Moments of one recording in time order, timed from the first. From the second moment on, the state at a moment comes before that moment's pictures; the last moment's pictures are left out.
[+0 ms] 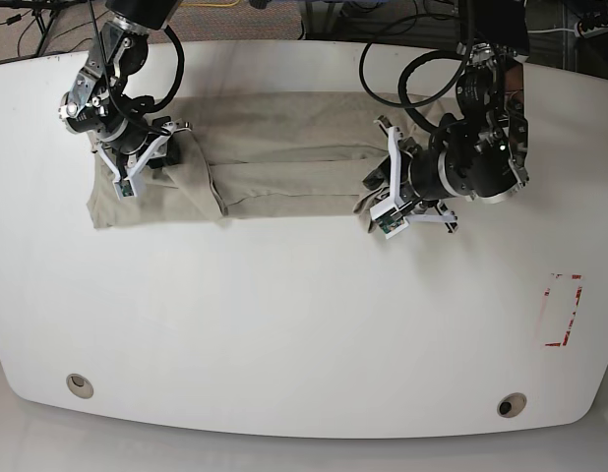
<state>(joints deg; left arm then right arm) -1.7 -6.8 3.5 112.3 -32.4 -41.9 83.8 -8.4 3.1 32.3 93.5 18.3 40.4 -62.1</state>
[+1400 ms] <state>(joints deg) -7.8 1.2 7.3 112.1 -32.3 -41.9 82.8 -8.4 3.1 32.2 93.6 18.5 40.4 -62.1</state>
